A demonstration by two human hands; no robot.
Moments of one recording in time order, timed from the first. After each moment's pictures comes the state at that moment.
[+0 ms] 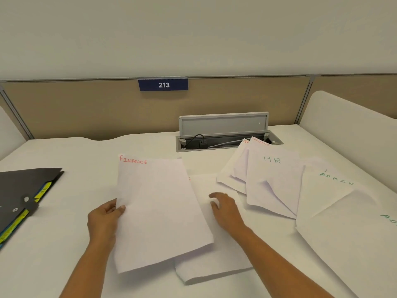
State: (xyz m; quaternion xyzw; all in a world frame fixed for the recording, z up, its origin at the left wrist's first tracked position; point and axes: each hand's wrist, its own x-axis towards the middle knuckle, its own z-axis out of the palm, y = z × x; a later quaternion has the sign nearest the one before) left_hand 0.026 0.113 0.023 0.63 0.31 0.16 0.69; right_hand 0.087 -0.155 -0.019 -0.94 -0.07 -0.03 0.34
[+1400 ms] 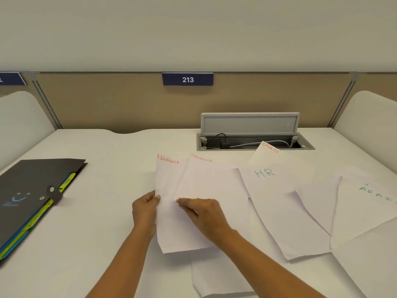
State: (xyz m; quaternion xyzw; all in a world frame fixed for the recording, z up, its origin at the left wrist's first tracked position) left_hand 0.068 0.086 0.012 0.61 0.33 0.12 0.72; right_hand 0.091 -0.068 -0.002 -0.83 -0.39 -0.22 0.34
